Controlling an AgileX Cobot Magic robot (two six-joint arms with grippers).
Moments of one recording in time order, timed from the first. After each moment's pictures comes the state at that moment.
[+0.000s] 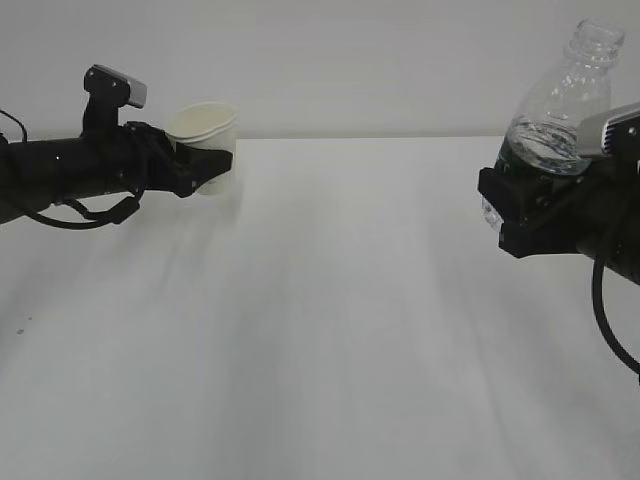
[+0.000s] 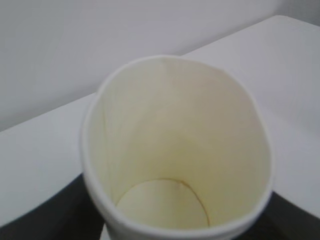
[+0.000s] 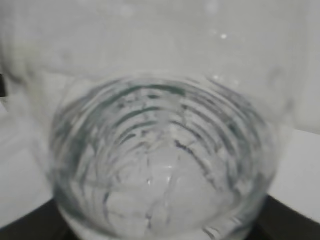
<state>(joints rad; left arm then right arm) -0.13 2.11 -1.18 1.00 -0.80 -0.71 0.21 1.50 -0.45 -0.24 -0.79 0.08</state>
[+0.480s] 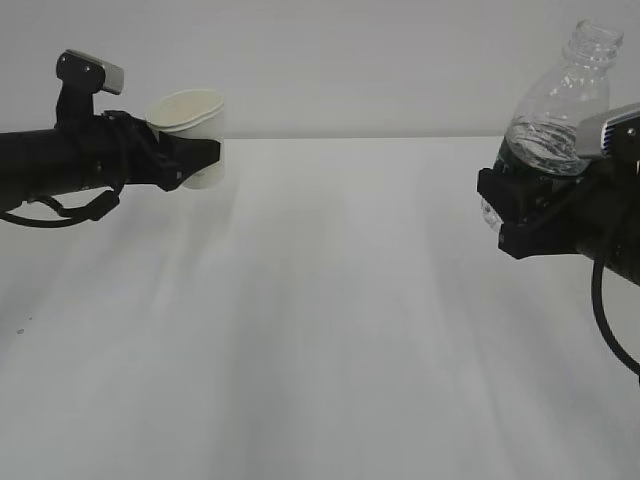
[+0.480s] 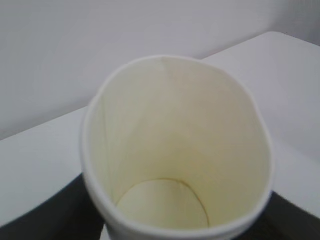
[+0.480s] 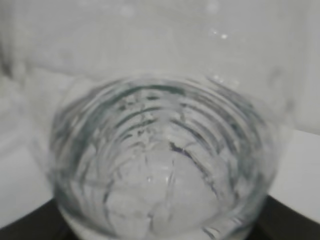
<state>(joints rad) -0.13 1.98 -1.07 0.97 -0.80 -0.72 0.21 1.50 -0.45 -0.25 -0.79 0.08</state>
